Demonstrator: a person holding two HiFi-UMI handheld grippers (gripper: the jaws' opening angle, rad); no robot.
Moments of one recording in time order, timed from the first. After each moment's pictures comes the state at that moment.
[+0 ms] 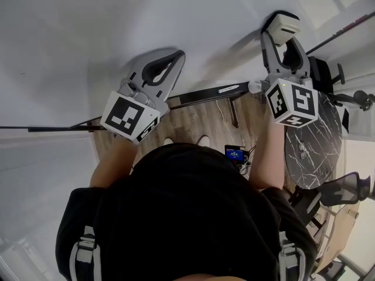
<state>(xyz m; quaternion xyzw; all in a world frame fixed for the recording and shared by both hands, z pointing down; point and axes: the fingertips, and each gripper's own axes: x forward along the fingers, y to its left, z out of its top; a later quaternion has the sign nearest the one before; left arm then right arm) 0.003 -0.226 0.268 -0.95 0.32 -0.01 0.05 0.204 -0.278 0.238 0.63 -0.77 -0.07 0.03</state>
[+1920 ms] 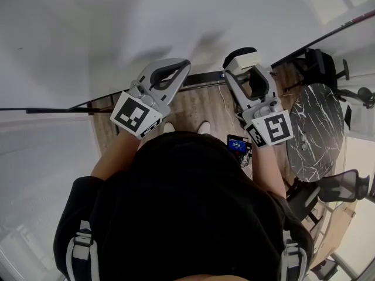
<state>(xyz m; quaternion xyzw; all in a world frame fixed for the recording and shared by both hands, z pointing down) 0.006 -0.174 0.340 -0.96 0.29 -0.01 0.02 0.111 -0.174 0.347 0.45 -0.89 -0.01 0.01</state>
